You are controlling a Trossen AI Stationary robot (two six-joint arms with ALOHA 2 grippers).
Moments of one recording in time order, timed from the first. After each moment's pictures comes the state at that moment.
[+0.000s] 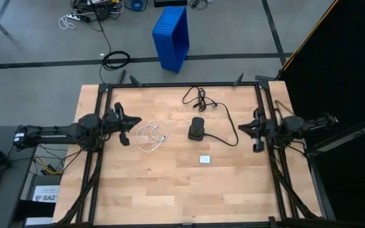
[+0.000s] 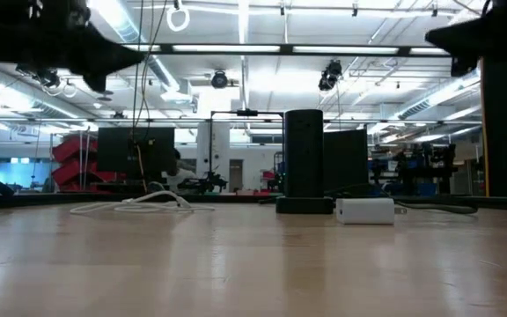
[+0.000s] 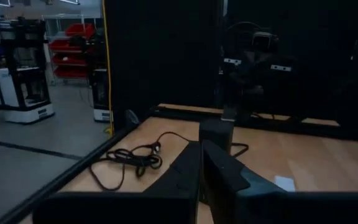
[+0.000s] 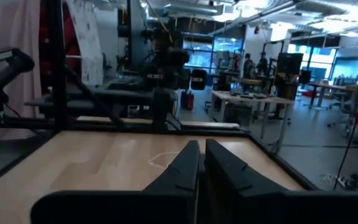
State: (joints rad) left arm 0.08 0.32 0.15 0.24 -0.19 -0.03; right arm 0.25 0.01 0.08 0.08 0.37 -0.13
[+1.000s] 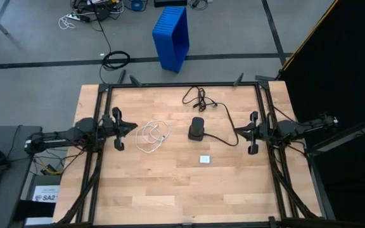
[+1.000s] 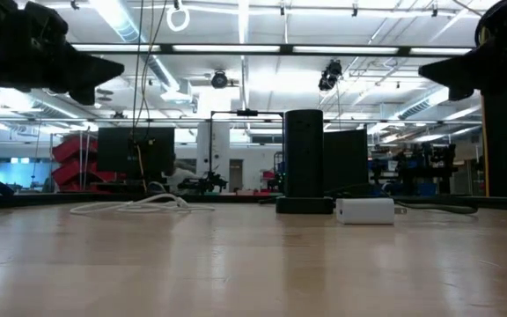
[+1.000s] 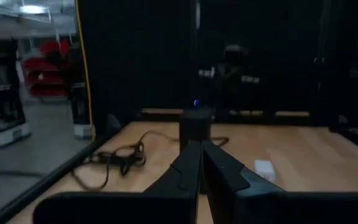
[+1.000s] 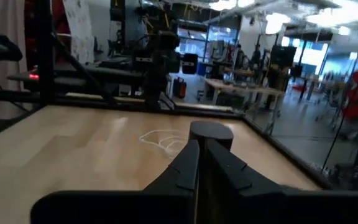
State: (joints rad) left arm 0.08 0.00 0.01 0.12 -0.08 0.02; right arm 0.24 0.01 0.01 0.07 0.40 -0.13
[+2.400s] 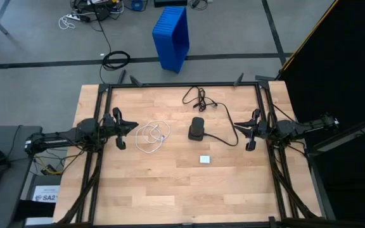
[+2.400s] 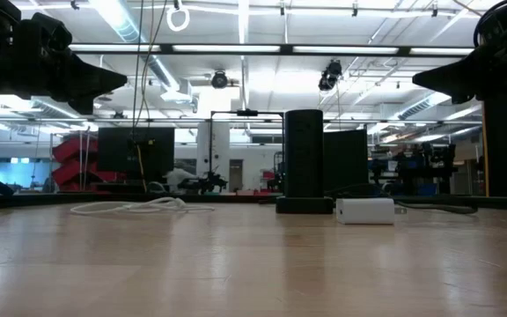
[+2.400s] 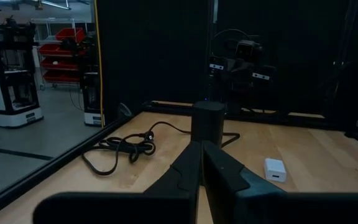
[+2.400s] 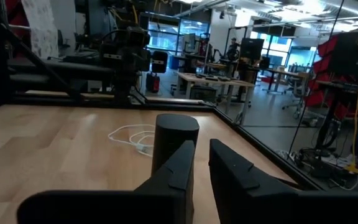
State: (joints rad) left arm 0.09 0.00 0.01 0.08 -0.14 -0.03; right arm 0.22 0.01 0.01 0.07 0.50 -0.16
